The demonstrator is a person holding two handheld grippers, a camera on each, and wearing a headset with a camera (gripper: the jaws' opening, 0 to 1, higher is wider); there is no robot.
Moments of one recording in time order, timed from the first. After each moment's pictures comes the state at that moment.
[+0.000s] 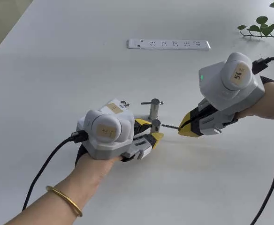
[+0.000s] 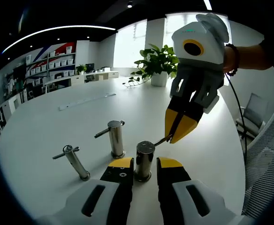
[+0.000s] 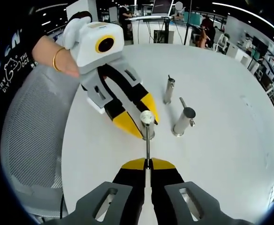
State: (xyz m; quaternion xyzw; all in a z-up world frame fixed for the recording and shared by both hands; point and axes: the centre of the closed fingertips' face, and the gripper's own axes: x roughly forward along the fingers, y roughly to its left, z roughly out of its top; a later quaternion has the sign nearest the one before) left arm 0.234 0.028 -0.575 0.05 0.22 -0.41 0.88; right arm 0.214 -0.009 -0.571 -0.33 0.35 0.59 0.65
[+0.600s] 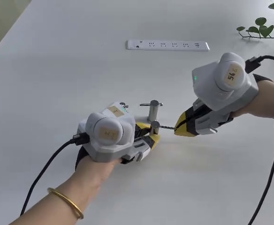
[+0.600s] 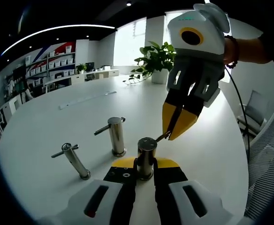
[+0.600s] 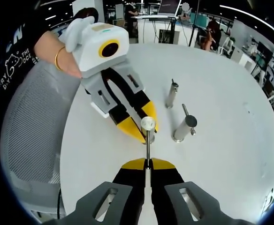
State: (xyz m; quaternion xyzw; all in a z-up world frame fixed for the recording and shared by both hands) left arm 0.235 0.028 -0.581 0.07 0.23 -0.41 0.88; right arm 0.217 -0.002 -0.568 -0.35 0.34 0.60 0.63
